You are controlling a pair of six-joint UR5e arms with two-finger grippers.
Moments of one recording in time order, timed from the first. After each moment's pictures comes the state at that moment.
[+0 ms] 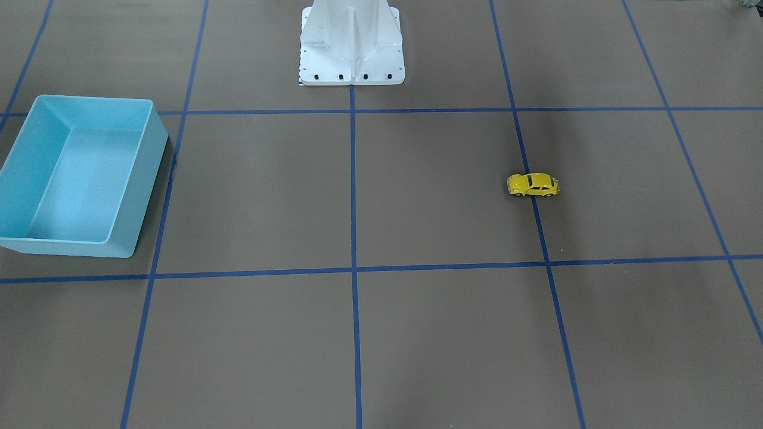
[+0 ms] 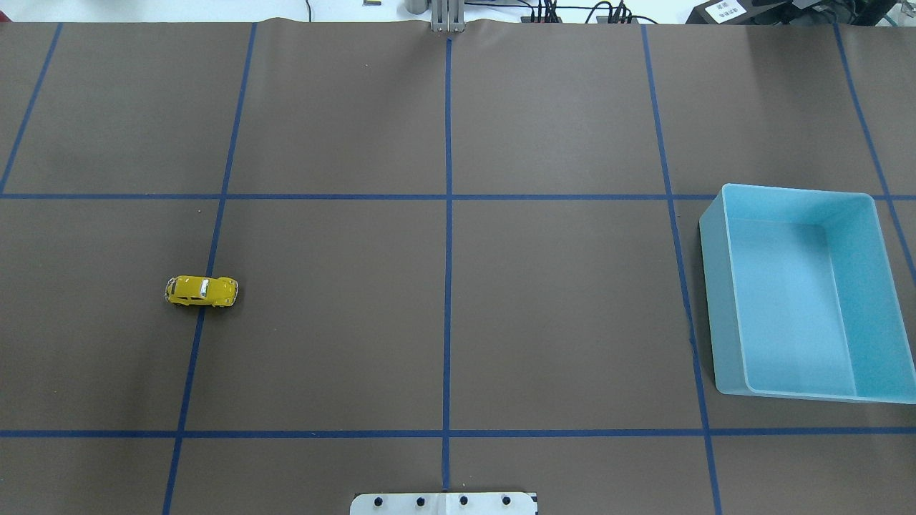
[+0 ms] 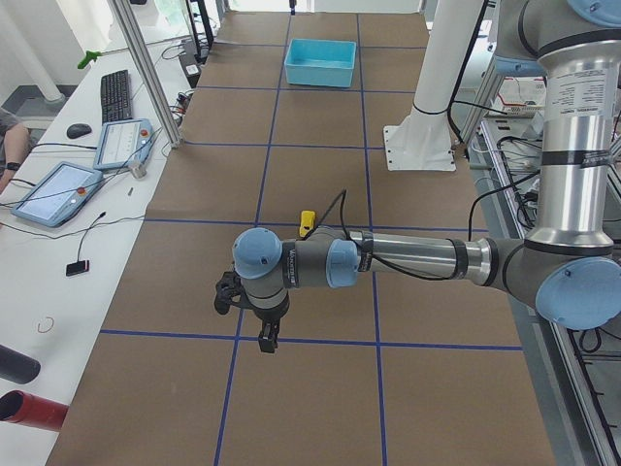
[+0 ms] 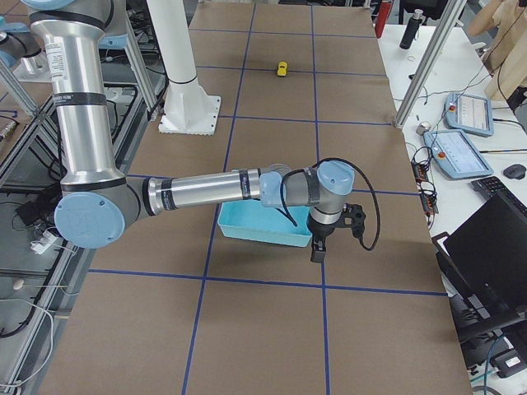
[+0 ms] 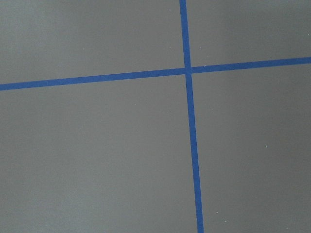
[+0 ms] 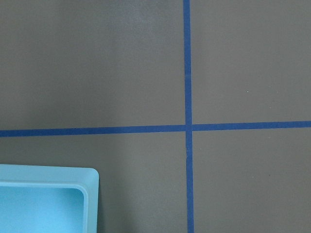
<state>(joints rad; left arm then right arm) -1.60 -1.55 -1.68 -1.47 -2.35 0.14 1.47 -1.47 1.63 -1.65 2.28 0.16</state>
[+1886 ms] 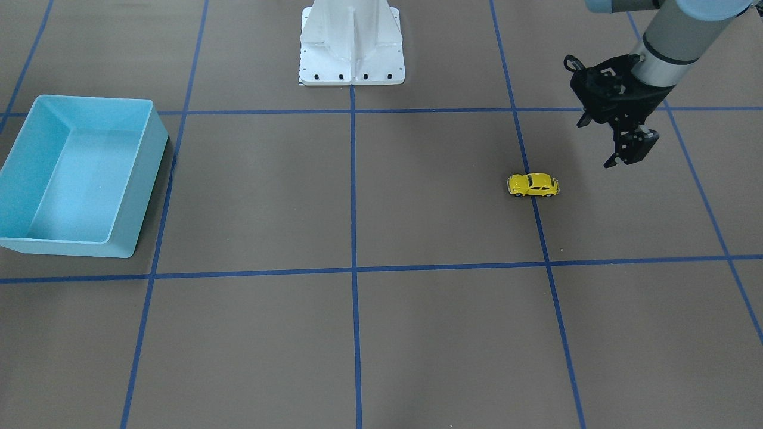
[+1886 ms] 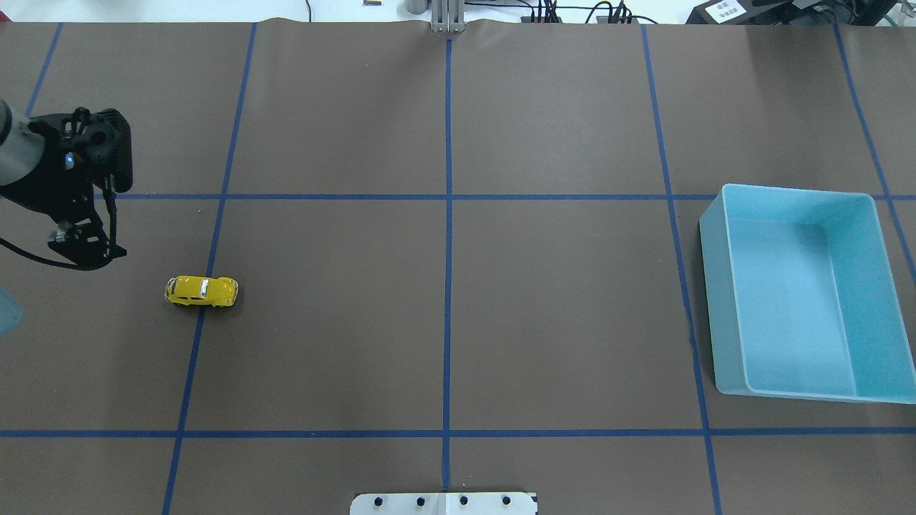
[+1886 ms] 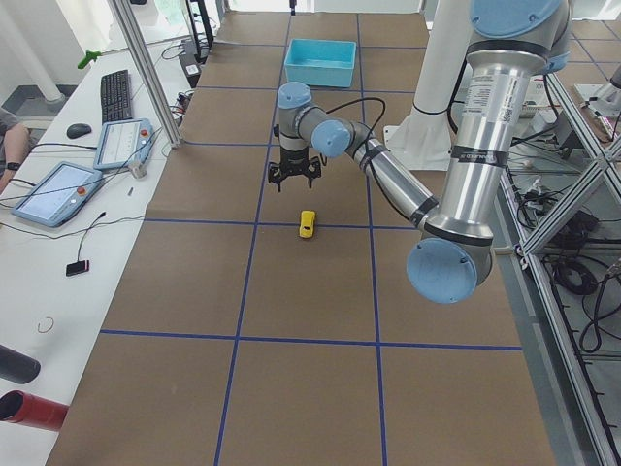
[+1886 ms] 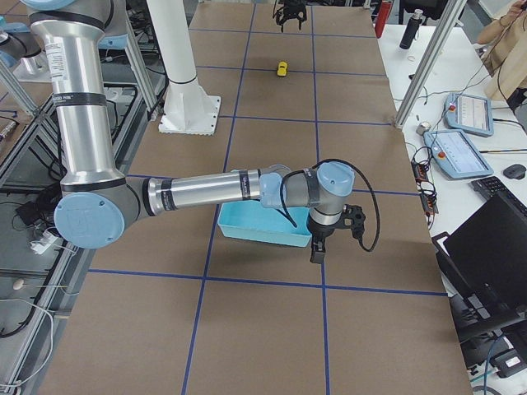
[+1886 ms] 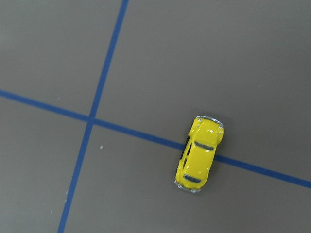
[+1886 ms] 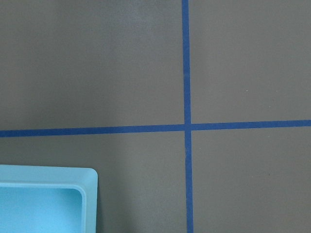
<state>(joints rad) -0.93 -1.77 -2.09 -1.44 -2.14 0.53 1.47 -1.47 1.63 -1.65 2.28 0.17</state>
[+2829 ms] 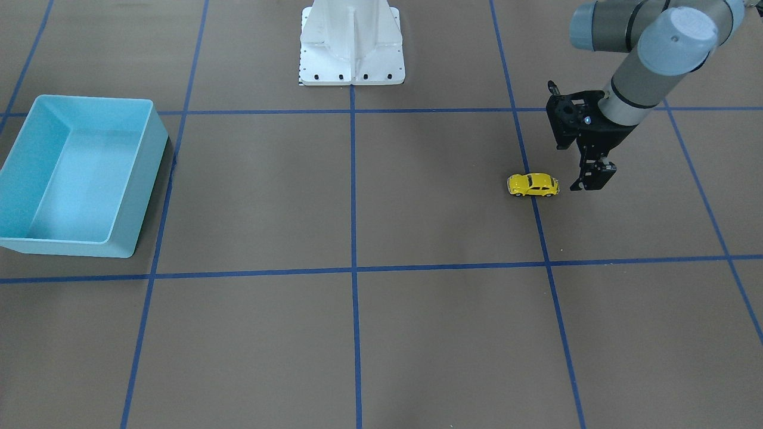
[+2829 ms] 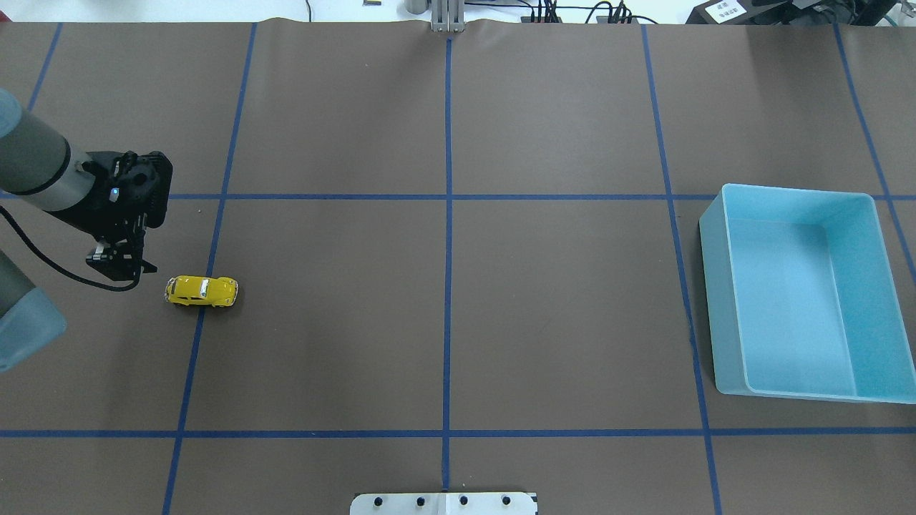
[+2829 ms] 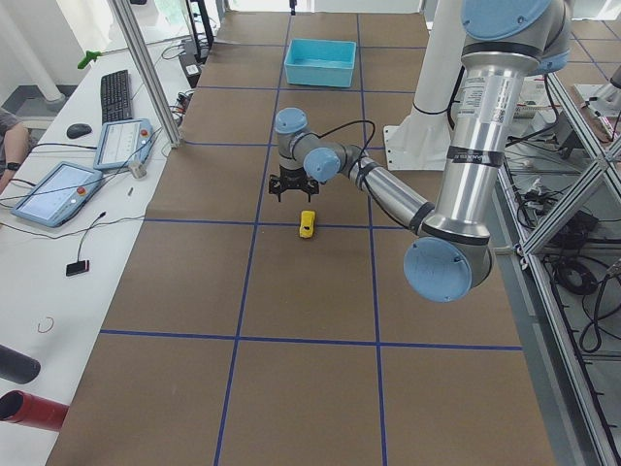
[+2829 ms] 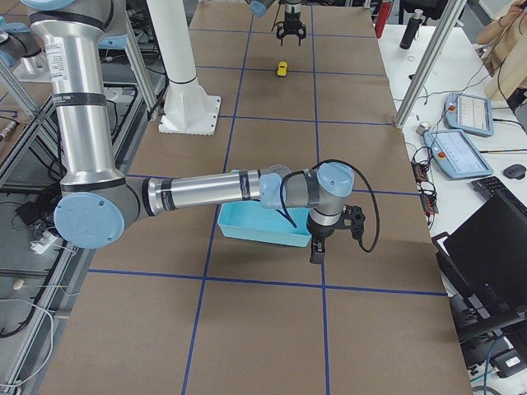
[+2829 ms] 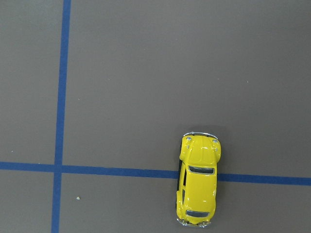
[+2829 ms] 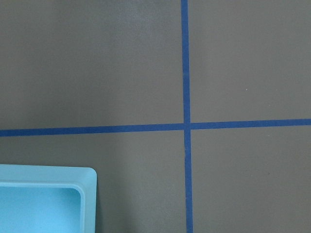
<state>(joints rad) -0.87 -1.74 -1.93 -1.67 -2.14 0.63 1.47 -1.47 1.63 -1.65 2.28 0.17</state>
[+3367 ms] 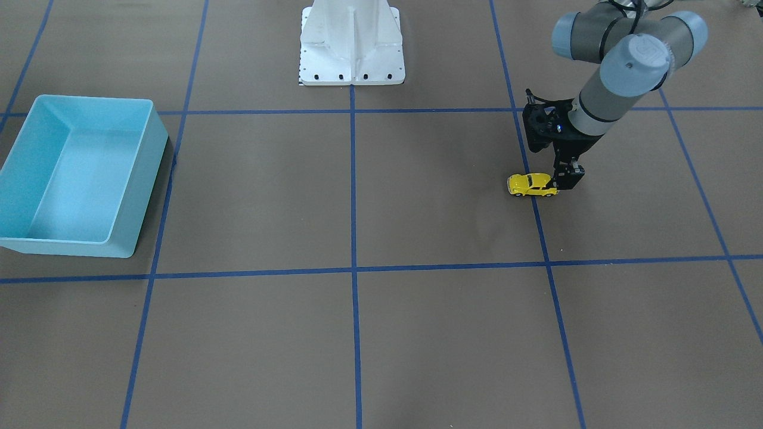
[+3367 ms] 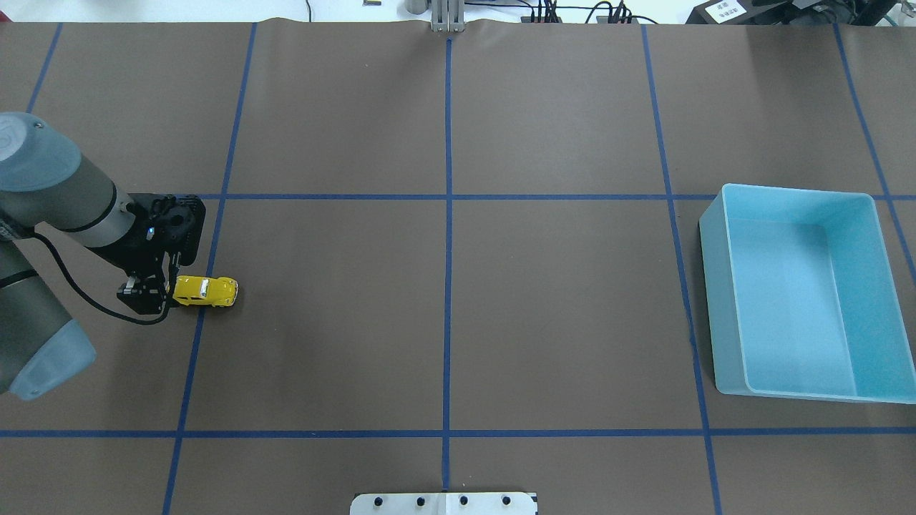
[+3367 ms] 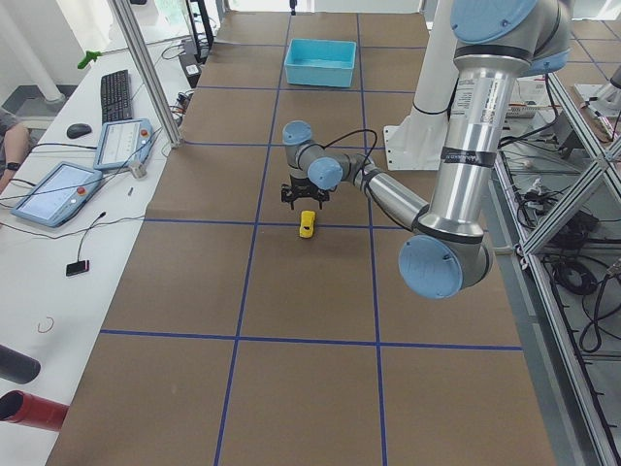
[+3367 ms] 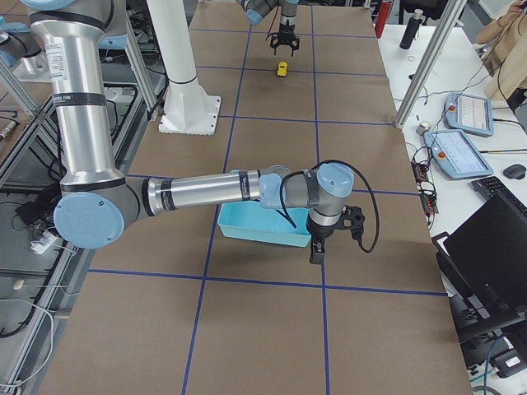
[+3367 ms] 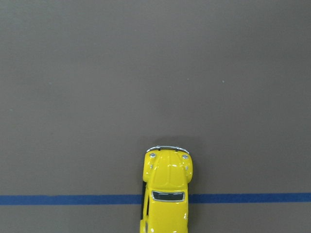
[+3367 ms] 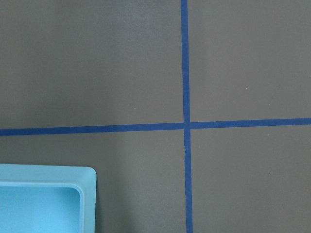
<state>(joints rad) -0.78 -1.74 -1.87 -1.69 -2.14 0.60 1.47 -1.47 1.63 -1.65 2.28 0.17</state>
